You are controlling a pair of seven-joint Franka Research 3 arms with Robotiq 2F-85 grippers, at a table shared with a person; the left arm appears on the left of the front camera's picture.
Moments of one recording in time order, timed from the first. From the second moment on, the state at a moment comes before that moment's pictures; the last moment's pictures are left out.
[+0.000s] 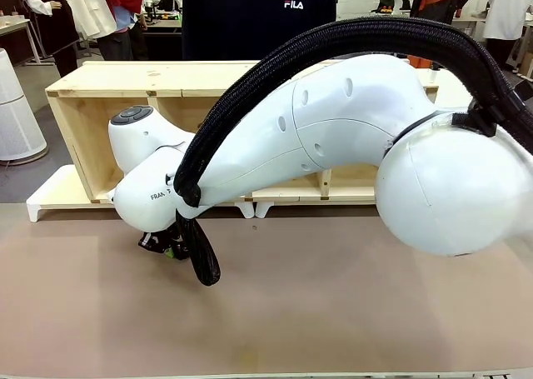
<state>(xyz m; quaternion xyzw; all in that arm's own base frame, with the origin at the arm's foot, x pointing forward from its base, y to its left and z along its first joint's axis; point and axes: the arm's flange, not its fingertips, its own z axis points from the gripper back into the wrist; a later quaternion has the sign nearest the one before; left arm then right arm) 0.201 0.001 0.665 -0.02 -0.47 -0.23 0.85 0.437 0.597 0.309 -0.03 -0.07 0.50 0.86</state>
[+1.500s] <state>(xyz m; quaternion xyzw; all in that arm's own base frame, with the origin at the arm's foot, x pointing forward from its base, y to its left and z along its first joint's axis) 0.201 0.001 0.665 -0.02 -0.47 -0.23 0.85 0.437 0.597 0.310 -0.03 -0.07 0.50 0.86</state>
